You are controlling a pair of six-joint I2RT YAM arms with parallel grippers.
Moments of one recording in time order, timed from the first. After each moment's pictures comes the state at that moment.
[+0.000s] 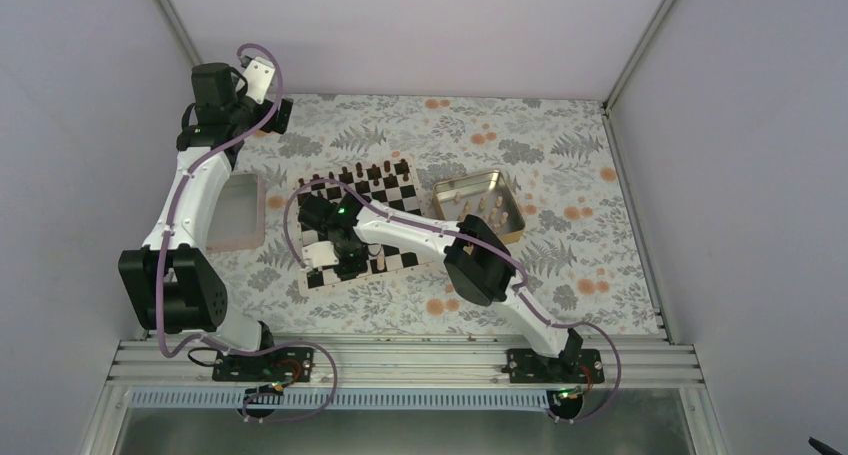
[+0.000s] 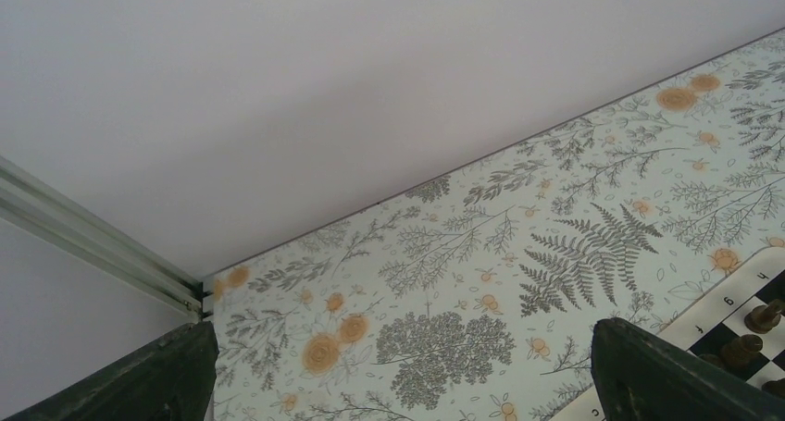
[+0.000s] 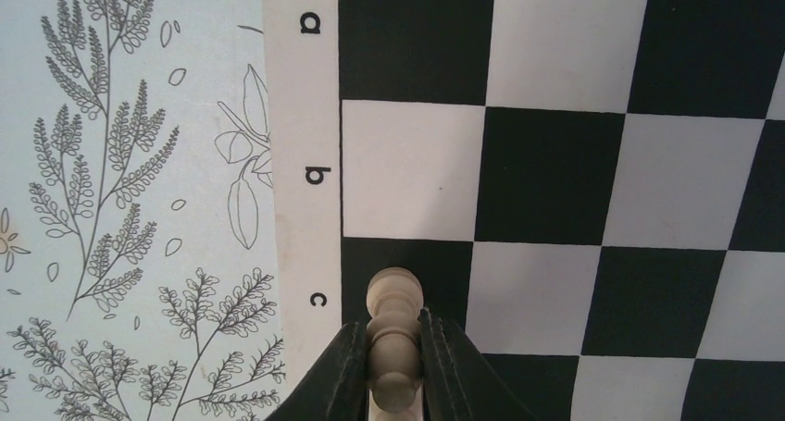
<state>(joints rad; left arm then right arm) 0.06 1.51 1.40 -0.33 0.20 0.37 1.12 2.38 2.09 -1.12 -0.09 -0.73</state>
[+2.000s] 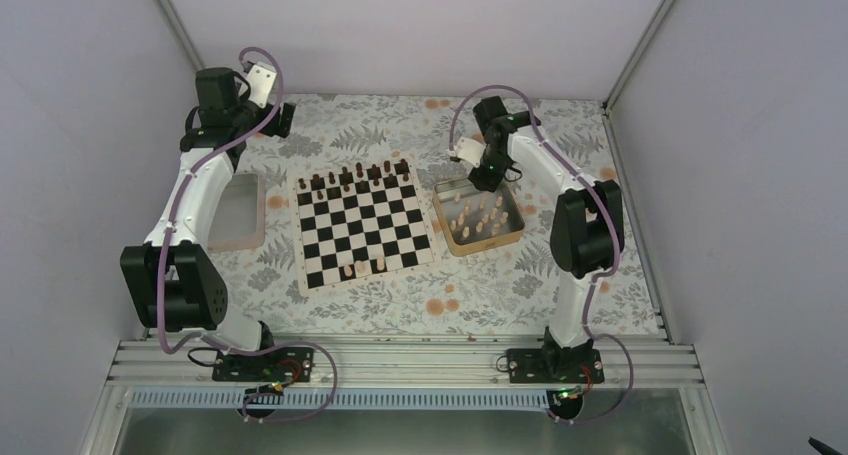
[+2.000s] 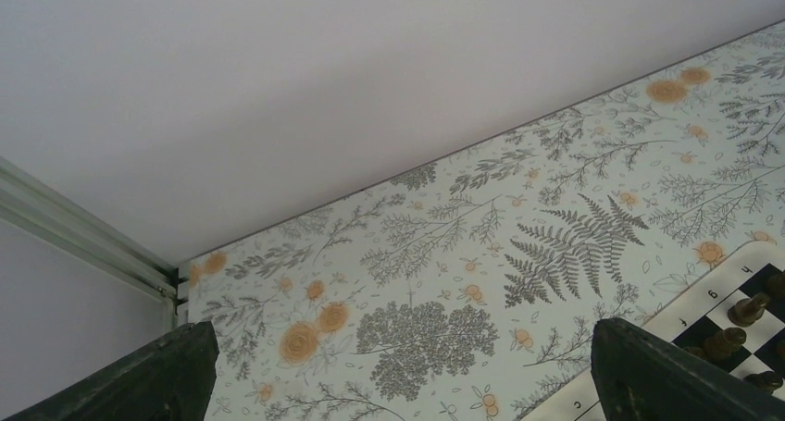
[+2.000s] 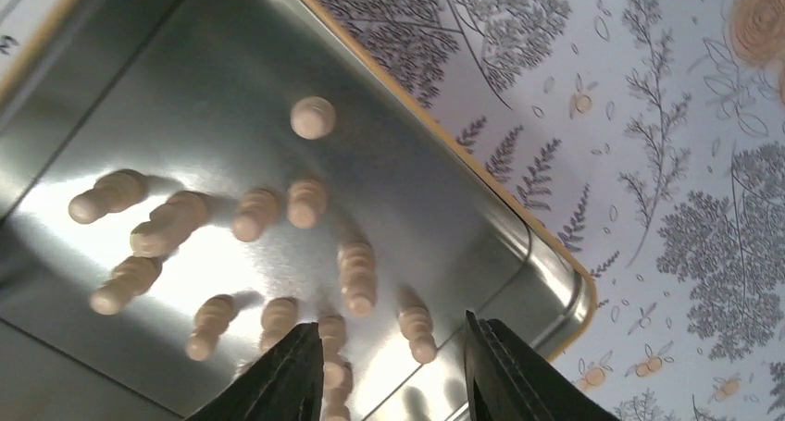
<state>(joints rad) 0.06 1.52 1.37 -0.32 0.21 0.34 0.35 1.96 1.67 -1.04 0.01 -0.73</state>
